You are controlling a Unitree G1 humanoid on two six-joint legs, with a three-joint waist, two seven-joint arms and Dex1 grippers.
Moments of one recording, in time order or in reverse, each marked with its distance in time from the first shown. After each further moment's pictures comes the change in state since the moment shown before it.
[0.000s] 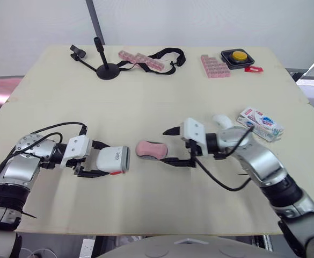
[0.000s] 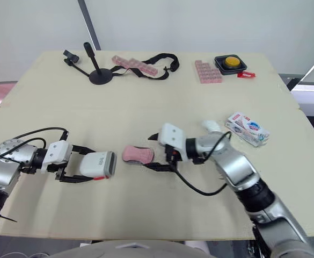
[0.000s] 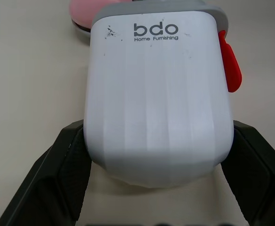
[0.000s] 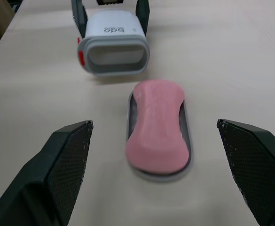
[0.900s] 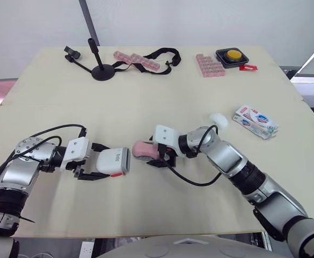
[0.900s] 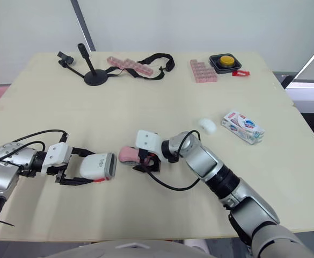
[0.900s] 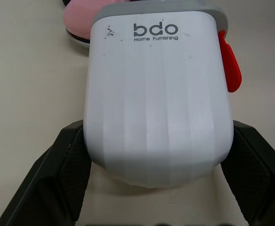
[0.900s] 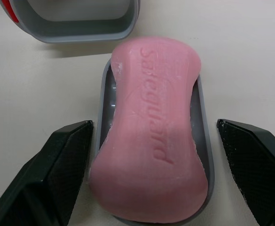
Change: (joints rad) left arm 0.048 0.006 0.010 -0.040 -0.016 0.030 0.022; right arm -0.139 0.150 0.204 0.251 -0.195 0.022 -0.052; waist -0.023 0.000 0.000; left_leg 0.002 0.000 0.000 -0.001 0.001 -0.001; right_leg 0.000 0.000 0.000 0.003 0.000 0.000
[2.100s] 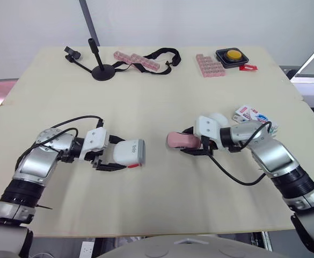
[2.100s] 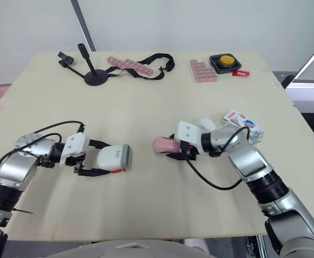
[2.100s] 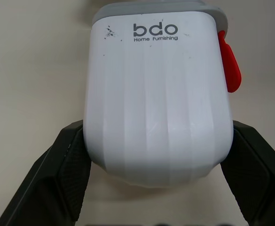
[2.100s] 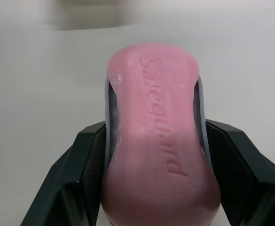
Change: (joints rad) left arm -0.117 -0.087 -0.087 -0.124 0.018 0.188 0.081; right arm 0.154 -0.320 -0.283 -0.107 0.100 -0.174 0.189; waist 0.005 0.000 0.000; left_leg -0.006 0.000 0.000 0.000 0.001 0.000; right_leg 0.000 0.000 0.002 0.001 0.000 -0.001
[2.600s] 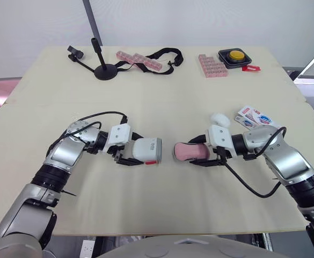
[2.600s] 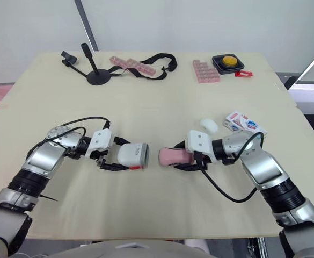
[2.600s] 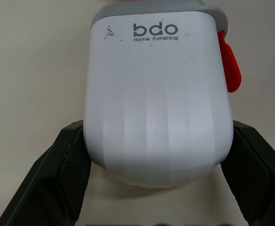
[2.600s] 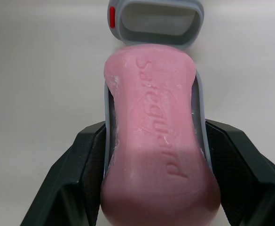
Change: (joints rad) left arm -0.160 -0.134 -0.140 0.086 0.109 0.015 0.026; right arm 0.087 -0.078 -0.048 -0.035 0.068 -0.097 0.119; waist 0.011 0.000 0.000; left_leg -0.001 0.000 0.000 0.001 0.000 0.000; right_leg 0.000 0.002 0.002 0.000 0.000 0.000
